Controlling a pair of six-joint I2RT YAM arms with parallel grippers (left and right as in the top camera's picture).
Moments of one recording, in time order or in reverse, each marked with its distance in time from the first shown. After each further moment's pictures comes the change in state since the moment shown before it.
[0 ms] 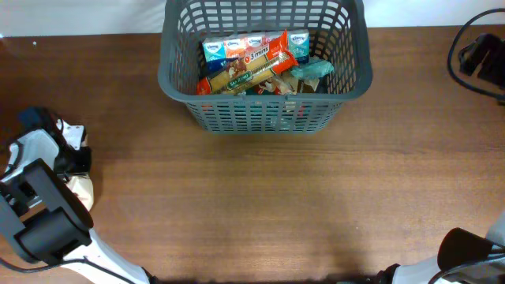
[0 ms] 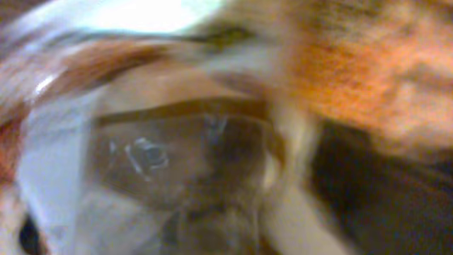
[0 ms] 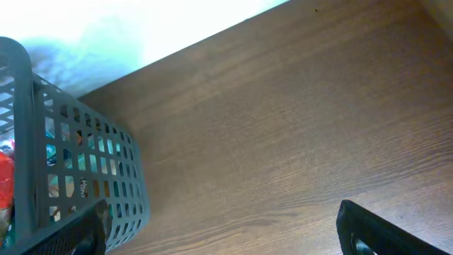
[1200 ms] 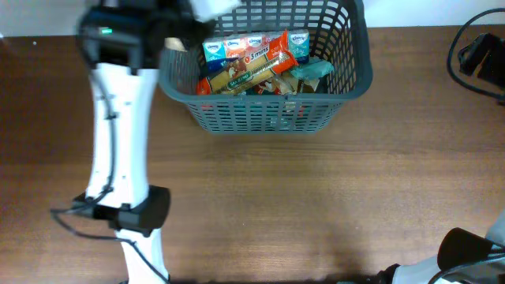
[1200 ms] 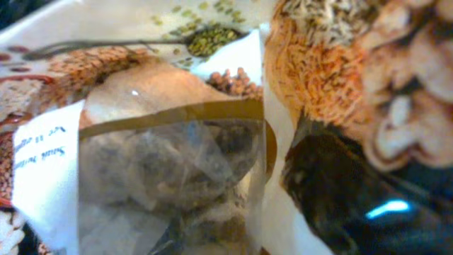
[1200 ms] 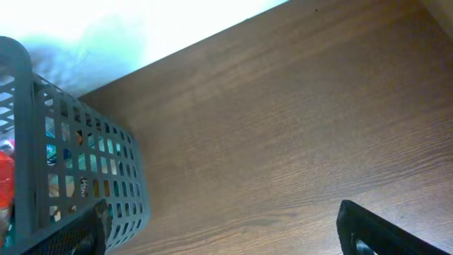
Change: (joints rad) left arm -0.834 0.073 1.376 -0.530 0.348 0.447; right arm 0.001 0.000 0.000 0.000 0.000 0.000
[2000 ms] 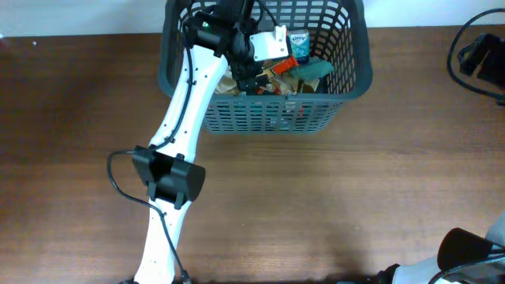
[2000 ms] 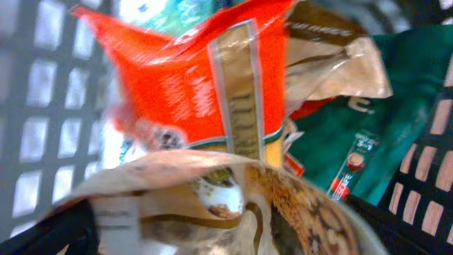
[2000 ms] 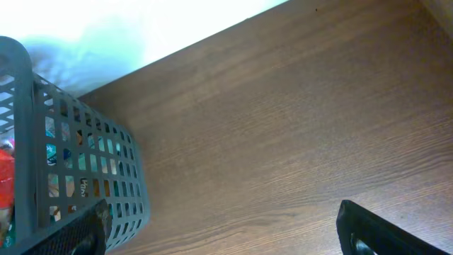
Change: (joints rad) left arm -0.130 0.331 -0.010 -0.063 -0.051 0.051; right arm 0.000 0.000 0.000 0.000 0.000 0.000
